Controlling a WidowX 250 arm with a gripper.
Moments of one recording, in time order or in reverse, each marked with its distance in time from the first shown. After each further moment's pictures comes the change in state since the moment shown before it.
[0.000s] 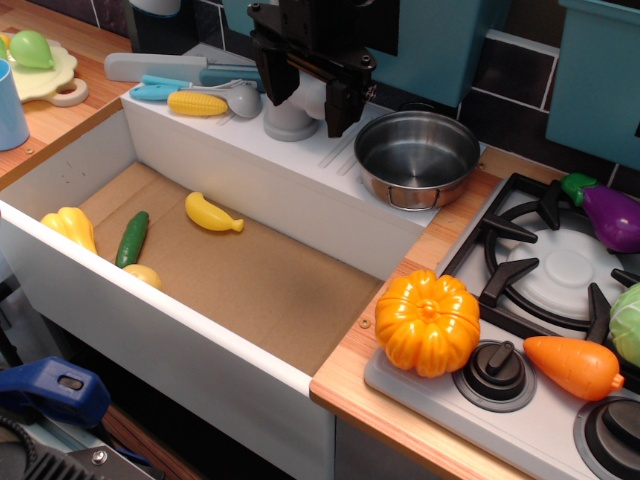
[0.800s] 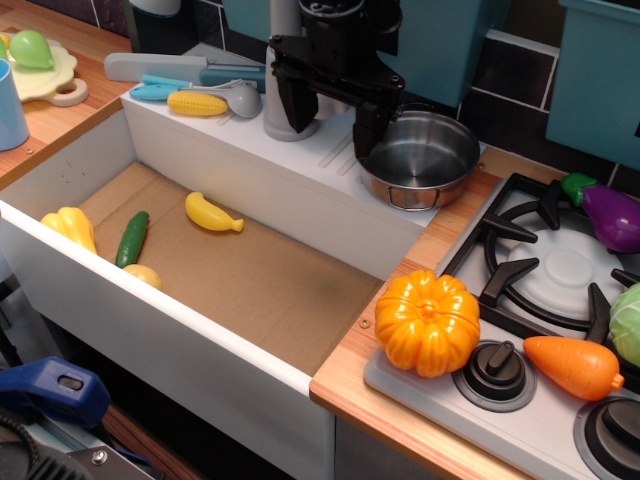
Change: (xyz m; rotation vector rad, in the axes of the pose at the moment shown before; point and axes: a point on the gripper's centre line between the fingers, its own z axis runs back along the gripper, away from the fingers) arm 0.008 -0.012 -0.024 -0.030 0.033 0.150
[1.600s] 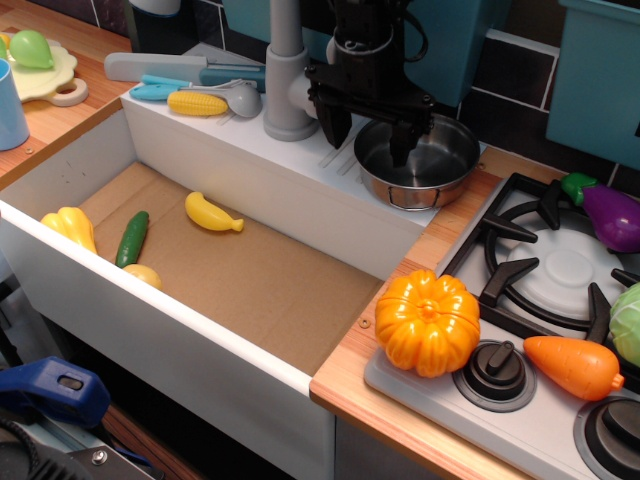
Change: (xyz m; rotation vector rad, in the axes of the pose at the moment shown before) arm 0.029 -0.012 -0.042 -0.033 -0.089 0.067
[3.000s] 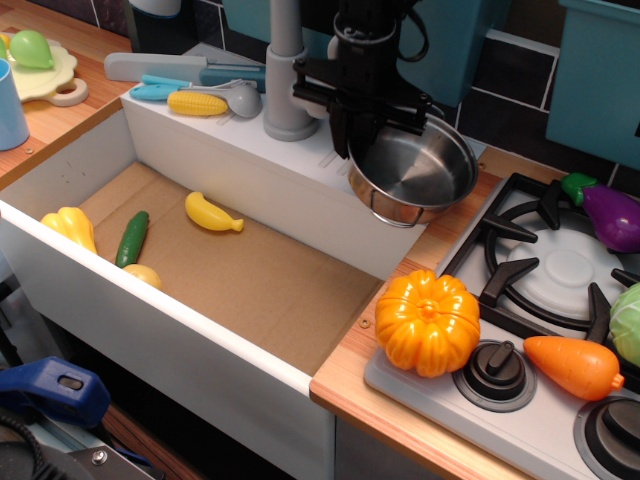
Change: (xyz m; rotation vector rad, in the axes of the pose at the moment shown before) arm -0.030 0.005 0.032 0.121 0.137 0.041
